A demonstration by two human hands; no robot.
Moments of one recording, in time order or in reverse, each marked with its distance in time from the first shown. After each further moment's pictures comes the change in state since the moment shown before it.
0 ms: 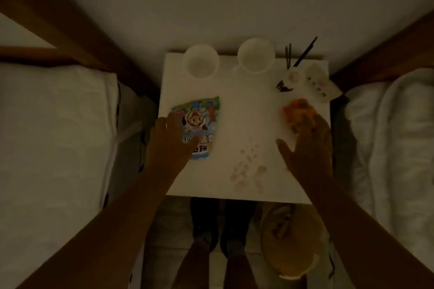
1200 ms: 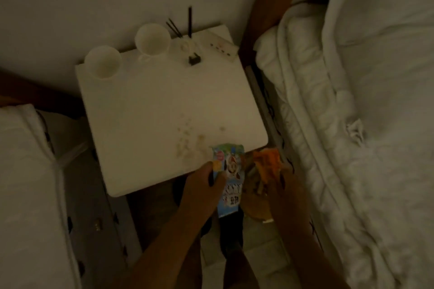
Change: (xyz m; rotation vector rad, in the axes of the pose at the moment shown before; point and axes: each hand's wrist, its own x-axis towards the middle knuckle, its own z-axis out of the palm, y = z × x) left_hand -0.177 0.105 0.079 -0.304 -0.524 0.145; right_hand -0.219 0.060 -0.030 0.480 0.099 0.508
